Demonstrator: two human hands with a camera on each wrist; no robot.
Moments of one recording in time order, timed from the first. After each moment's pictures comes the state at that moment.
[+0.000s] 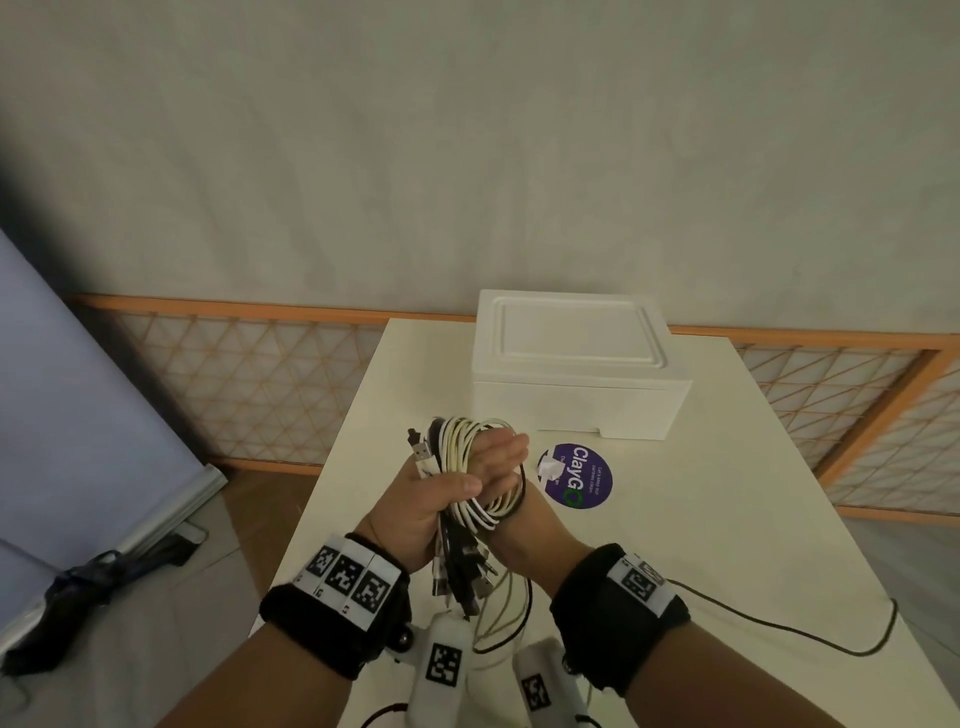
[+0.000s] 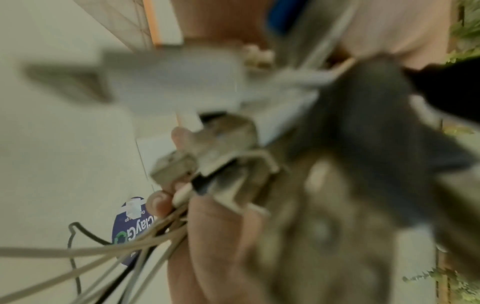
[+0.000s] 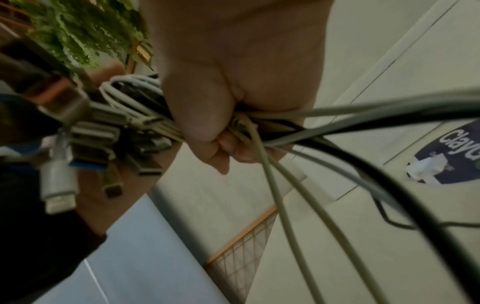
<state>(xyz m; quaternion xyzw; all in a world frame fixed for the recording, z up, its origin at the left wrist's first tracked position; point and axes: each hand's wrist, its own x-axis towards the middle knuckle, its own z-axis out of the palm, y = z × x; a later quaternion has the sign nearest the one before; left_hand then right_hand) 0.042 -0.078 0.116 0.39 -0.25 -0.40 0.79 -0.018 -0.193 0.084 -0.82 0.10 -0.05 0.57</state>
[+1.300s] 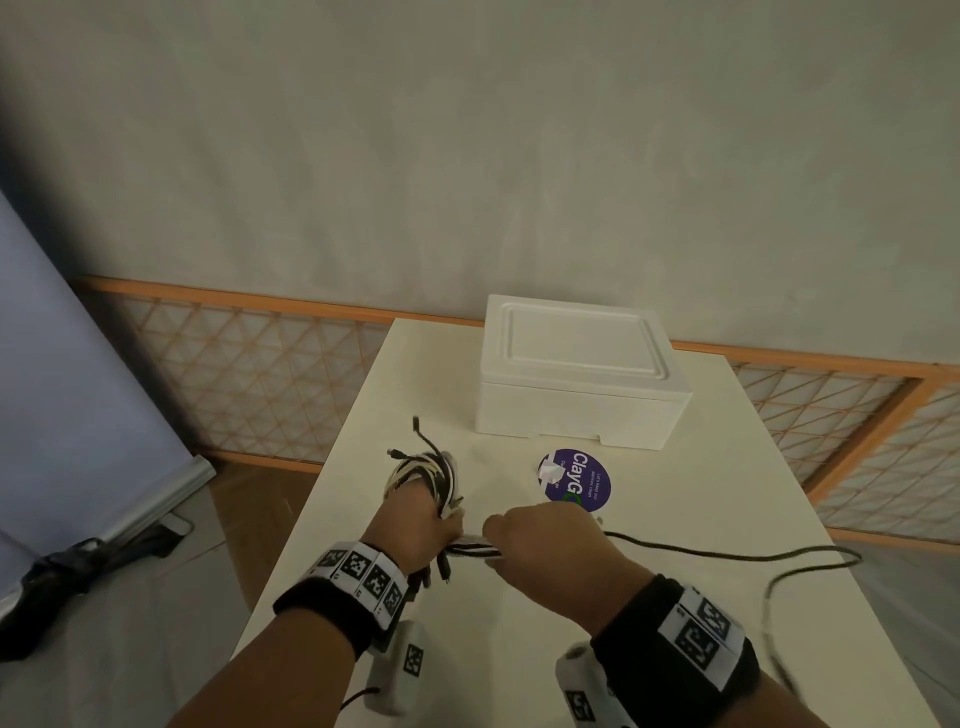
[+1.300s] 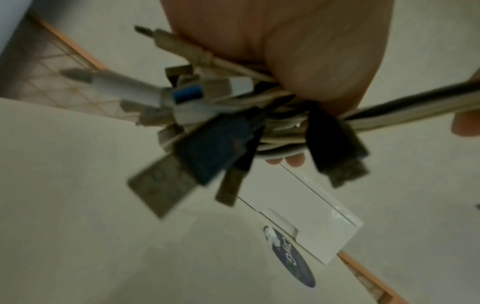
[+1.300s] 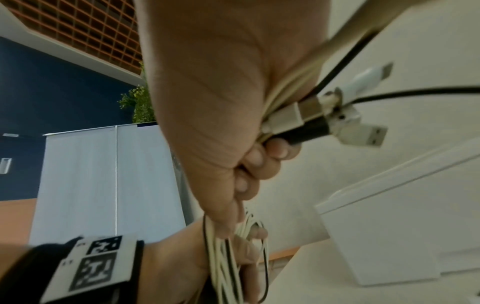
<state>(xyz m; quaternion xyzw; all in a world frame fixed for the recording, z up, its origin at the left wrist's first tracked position) 0.078 -0.059 0.038 0.90 -0.28 -0.14 0.29 -0.052 -0.190 0.111 -0.99 -0.09 0.00 -0.07</state>
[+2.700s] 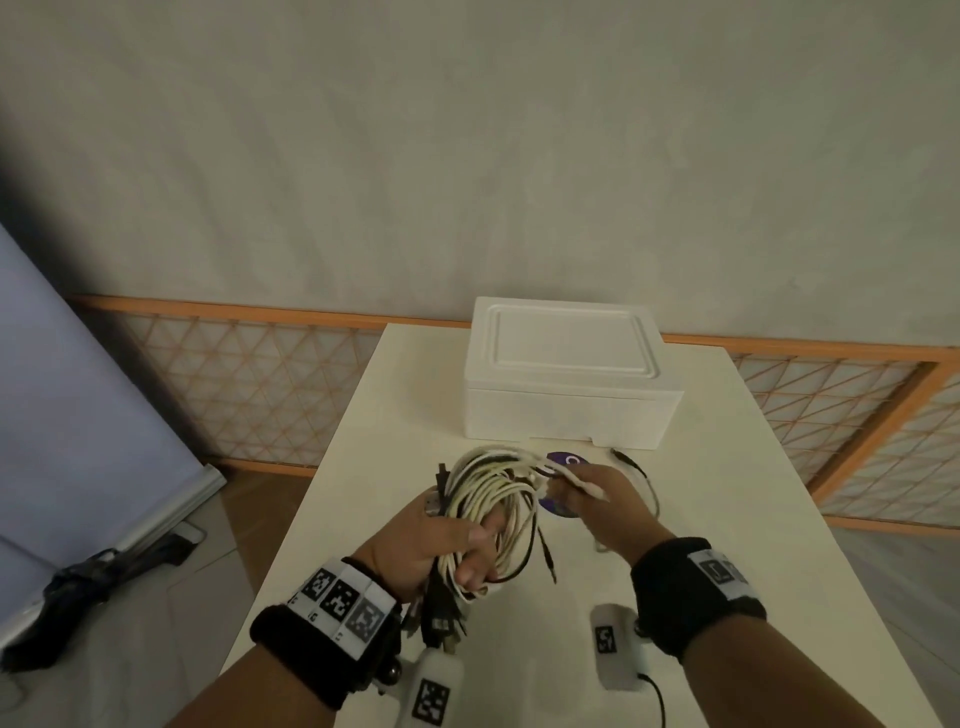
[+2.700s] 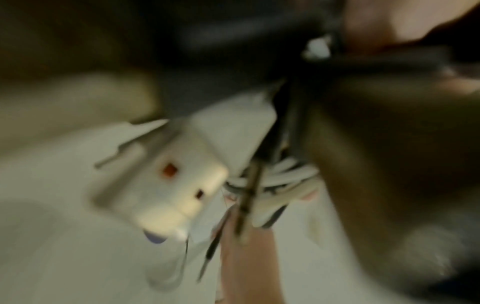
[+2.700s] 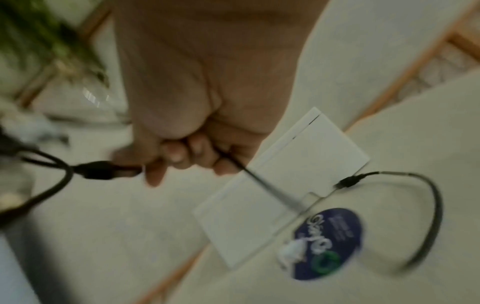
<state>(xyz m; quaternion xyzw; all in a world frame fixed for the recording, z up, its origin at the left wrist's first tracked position) 0.032 -0.077 0.105 0.45 -0.32 -0.47 0.68 -0.042 -0.303 0.068 -0.87 0.14 -0.08 0.47</state>
